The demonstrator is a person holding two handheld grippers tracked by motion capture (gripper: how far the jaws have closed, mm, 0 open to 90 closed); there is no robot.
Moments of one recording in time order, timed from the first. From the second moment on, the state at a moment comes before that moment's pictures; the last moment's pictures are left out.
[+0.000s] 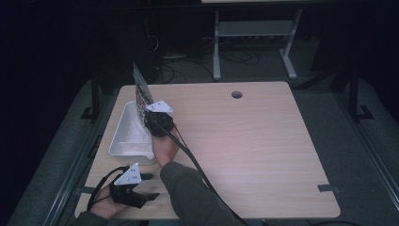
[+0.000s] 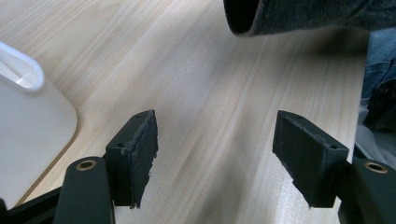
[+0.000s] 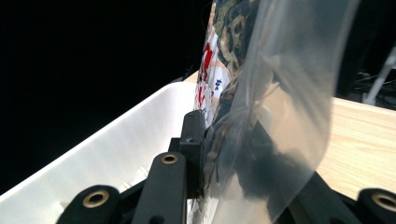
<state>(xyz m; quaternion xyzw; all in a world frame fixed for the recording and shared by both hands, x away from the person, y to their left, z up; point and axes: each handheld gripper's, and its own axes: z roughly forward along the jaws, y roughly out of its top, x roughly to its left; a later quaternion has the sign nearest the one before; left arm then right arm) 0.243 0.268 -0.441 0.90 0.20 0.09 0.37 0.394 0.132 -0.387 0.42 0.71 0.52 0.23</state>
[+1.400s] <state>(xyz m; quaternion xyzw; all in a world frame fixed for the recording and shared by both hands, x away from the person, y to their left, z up) 0.245 0.268 -0.441 0.90 0.20 0.09 0.37 0.393 0.055 -0.385 0.38 0.73 0.57 0.06</state>
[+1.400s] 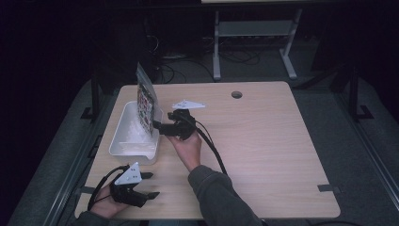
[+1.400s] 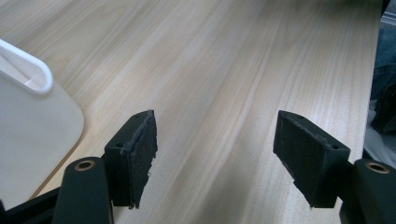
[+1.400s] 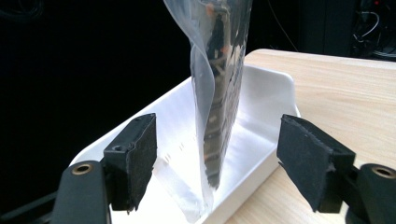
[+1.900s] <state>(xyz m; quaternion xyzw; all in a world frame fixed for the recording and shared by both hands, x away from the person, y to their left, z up) 0.246 0.265 -0.442 0.90 0.20 0.09 0.37 0.376 0.019 -0.383 0.36 0.74 0.56 0.06</state>
